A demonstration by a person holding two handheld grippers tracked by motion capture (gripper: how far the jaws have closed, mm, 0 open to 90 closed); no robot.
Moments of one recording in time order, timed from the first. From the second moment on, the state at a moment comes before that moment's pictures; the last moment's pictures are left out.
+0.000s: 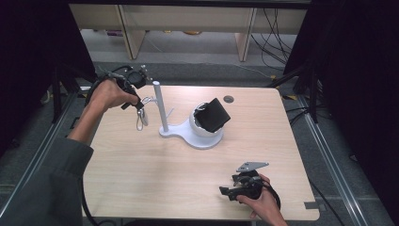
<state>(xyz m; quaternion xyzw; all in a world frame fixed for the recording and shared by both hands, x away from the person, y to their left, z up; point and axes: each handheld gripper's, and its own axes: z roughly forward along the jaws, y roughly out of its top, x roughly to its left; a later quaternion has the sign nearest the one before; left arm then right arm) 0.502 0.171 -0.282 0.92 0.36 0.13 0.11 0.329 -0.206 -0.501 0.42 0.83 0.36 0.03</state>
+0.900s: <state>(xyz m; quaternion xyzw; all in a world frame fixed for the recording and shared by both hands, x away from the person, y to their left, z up) 0.519 0.166 -0.310 0.91 0.37 0.13 0.13 0.328 -0.204 -0.502 0.42 0.83 0.37 0.03</state>
